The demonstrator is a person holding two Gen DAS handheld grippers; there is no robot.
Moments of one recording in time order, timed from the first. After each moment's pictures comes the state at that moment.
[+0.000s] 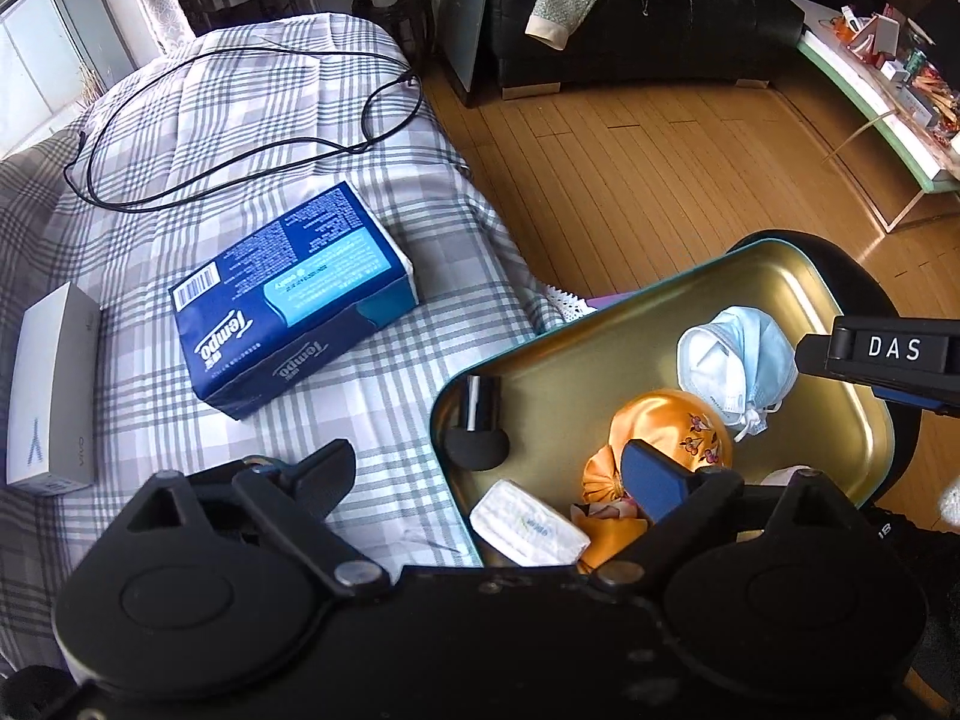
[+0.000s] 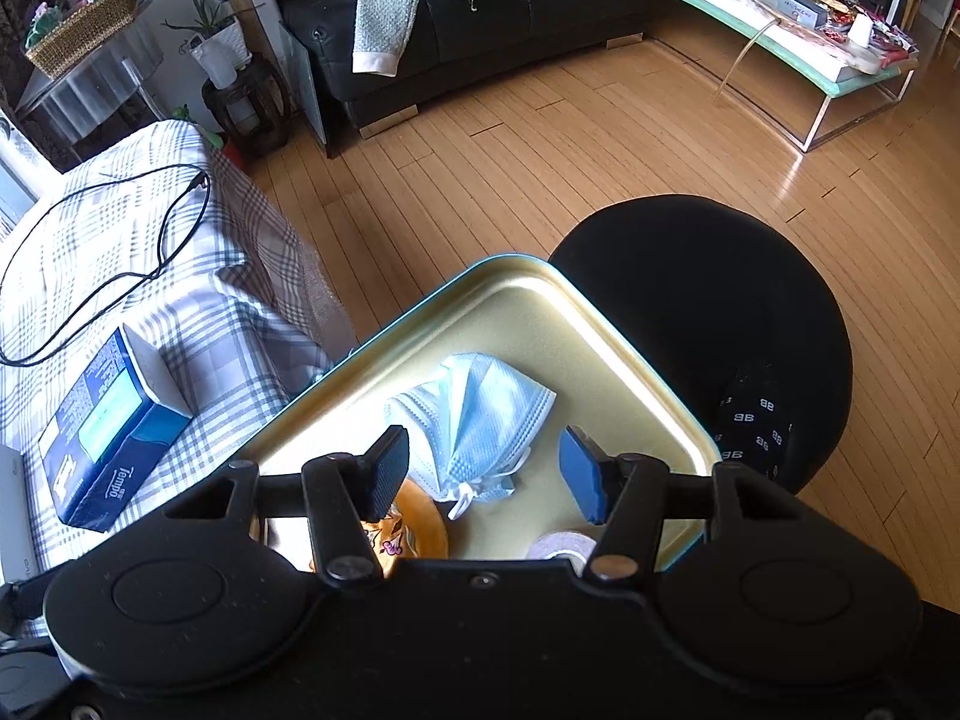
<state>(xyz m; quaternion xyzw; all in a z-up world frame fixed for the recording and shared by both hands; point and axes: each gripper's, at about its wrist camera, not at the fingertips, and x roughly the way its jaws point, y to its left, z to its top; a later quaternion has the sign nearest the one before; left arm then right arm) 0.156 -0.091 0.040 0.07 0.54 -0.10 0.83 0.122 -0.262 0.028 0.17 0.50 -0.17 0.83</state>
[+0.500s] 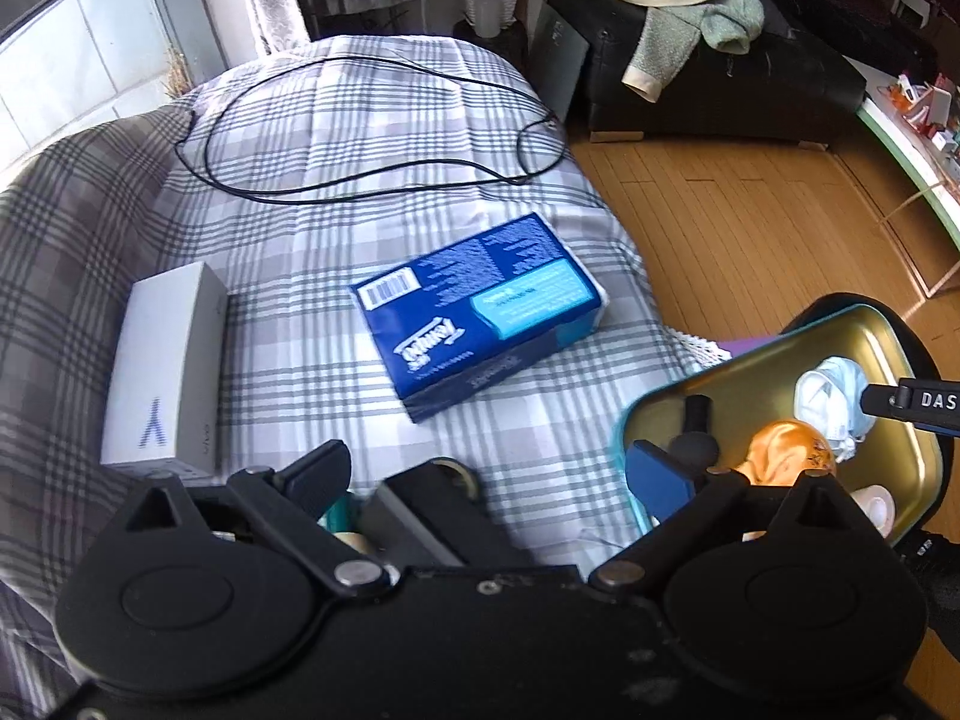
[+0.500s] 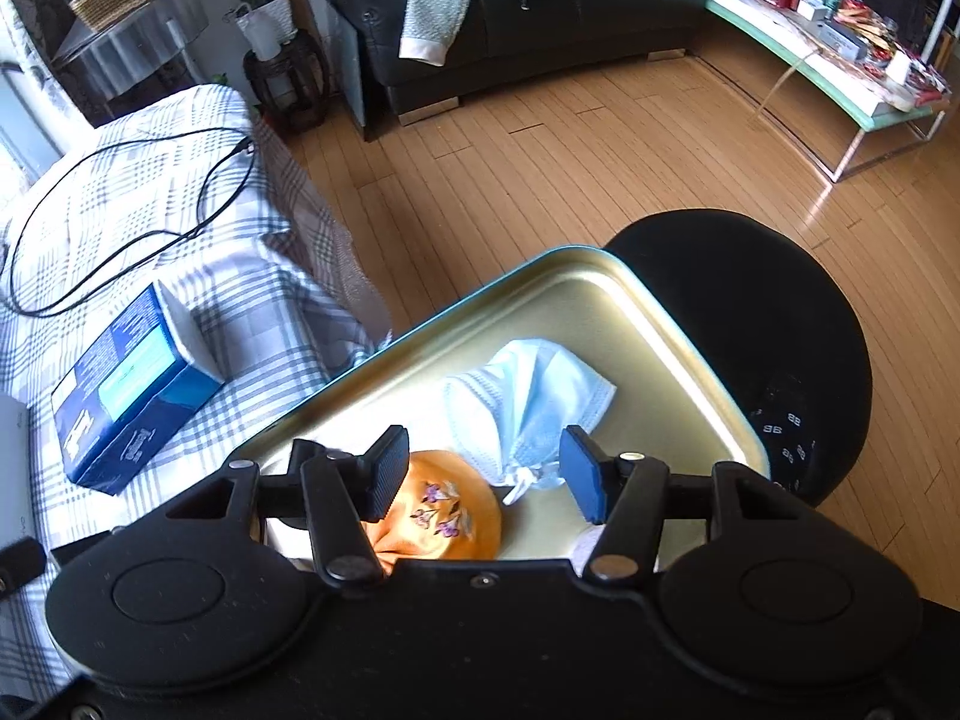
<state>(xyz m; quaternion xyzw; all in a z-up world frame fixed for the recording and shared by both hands) 0.149 0.028 0.071 0.04 0.51 -0.04 0.86 0.129 -0.227 0.028 0.14 0.50 -0.14 0.84</state>
